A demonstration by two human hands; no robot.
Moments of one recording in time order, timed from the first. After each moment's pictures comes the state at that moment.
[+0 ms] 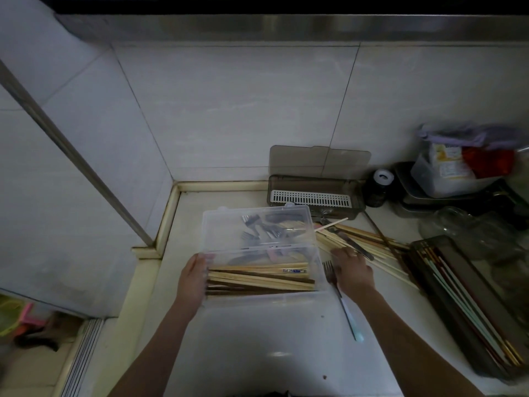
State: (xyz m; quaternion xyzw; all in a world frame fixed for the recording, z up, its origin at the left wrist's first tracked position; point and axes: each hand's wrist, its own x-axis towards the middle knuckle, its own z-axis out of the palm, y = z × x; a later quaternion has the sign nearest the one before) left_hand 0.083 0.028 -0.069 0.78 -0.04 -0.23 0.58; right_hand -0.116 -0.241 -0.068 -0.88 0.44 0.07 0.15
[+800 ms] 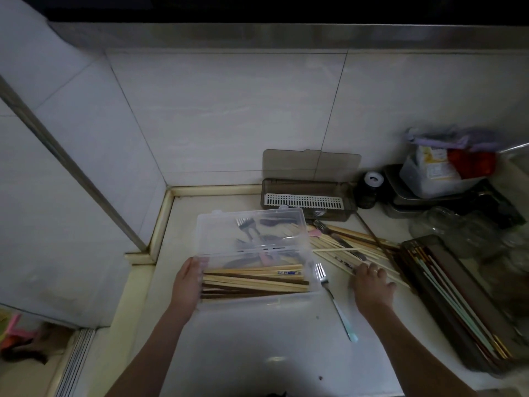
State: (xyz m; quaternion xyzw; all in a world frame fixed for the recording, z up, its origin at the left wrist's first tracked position) left_hand 0.084 0.026 -0.068 0.78 -0.04 -0.23 0.58; right_hand -0.167 -0.237 -0.062 -0.87 0.48 0.13 0.00
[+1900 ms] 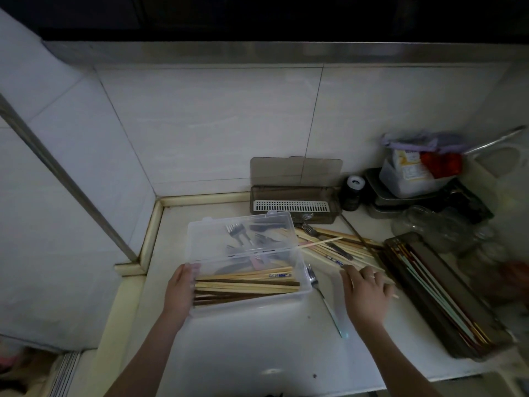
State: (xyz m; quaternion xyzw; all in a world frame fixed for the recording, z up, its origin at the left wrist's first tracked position) left_hand 0.089 0.027 -0.075 0.78 -0.03 -0.23 0.59; right_hand -0.185 -0.208 -0.056 -0.85 0.51 -0.12 0.04
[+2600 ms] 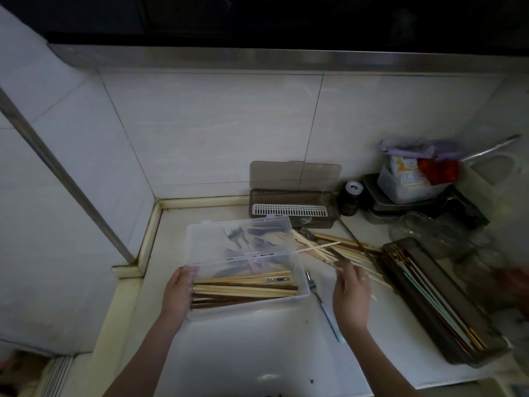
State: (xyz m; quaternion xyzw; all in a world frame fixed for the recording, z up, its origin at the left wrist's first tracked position) left_hand 0.075 0.022 -0.054 0.75 -0.05 -0.22 0.62; right_hand -0.164 -0.187 -0.047 -0.80 0.47 -0.33 0.21
